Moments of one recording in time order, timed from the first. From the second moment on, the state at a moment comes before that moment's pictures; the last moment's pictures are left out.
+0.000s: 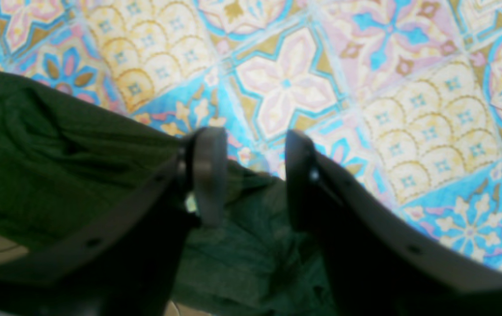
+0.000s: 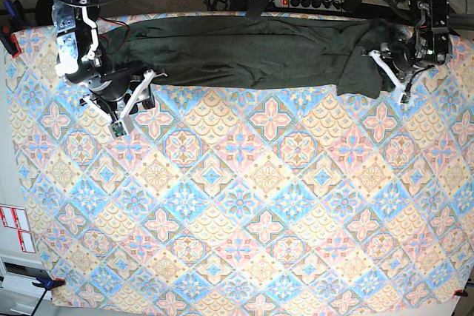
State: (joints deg) left arm 19.8 -22.1 -12.6 85.4 -29.6 -19.7 52.0; right arm -15.7 21.0 -2.3 107.1 23.3 10.0 -54.1
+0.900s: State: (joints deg) left arm 21.2 -16.8 -31.3 94.7 -29.8 -19.6 53.0; right arm -15.7 21.0 -2.0 107.1 23.3 10.0 -54.1
